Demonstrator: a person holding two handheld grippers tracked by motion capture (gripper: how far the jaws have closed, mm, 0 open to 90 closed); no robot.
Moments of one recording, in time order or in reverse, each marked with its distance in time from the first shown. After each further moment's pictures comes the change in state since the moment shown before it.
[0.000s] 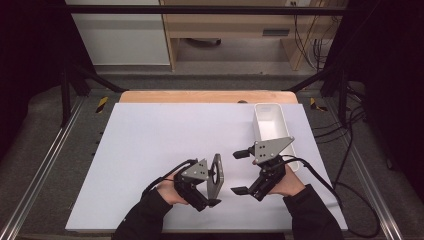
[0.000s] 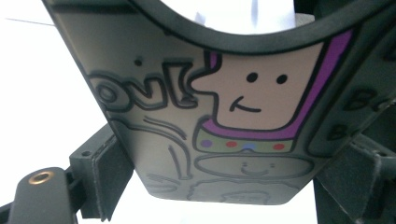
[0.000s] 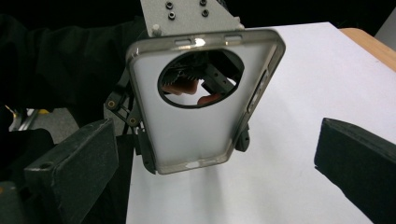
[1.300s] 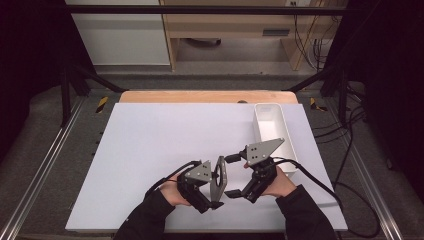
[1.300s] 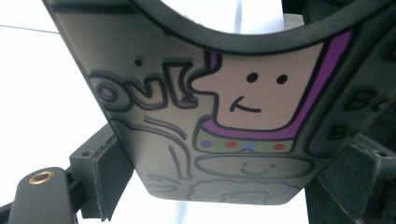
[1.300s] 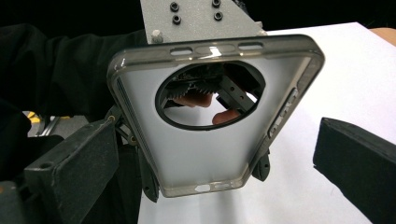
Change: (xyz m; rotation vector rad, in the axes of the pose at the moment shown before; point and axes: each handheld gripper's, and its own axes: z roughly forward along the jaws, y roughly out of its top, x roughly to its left) left arm -0.002 0.006 0.008 0.019 -0.040 0.020; right arm -0.002 -0.004 0.020 -0.026 0.079 0.013
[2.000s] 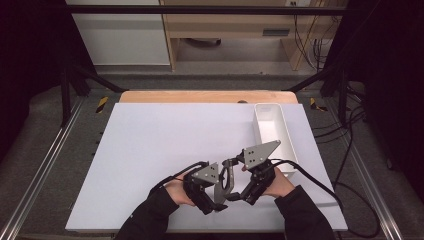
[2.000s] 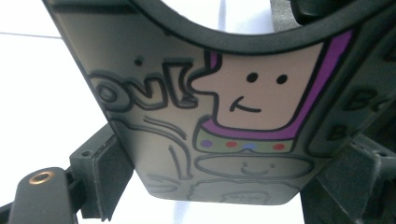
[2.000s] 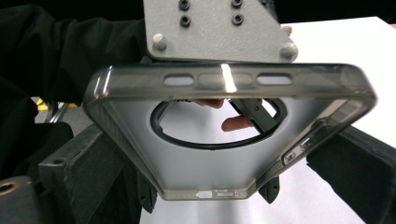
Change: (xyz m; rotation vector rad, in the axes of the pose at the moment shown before) left arm 0.000 0.010 0.011 0.041 -0.053 0.039; right arm 0.001 -0.004 0.006 0.029 0.043 -0.033
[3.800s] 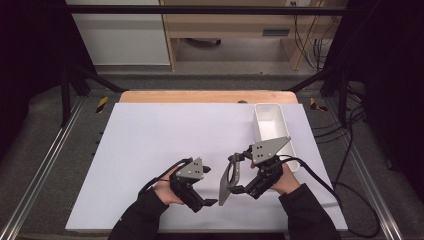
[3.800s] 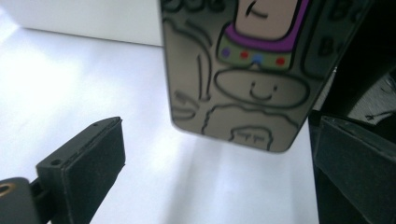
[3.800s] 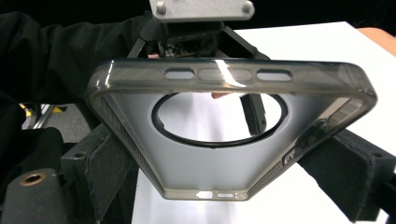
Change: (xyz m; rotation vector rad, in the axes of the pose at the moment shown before) left arm 0.000 -0.023 -0.034 -0.105 0.143 -0.078; right arm 0.000 0.007 -0.022 -0.011 -0.082 0.018
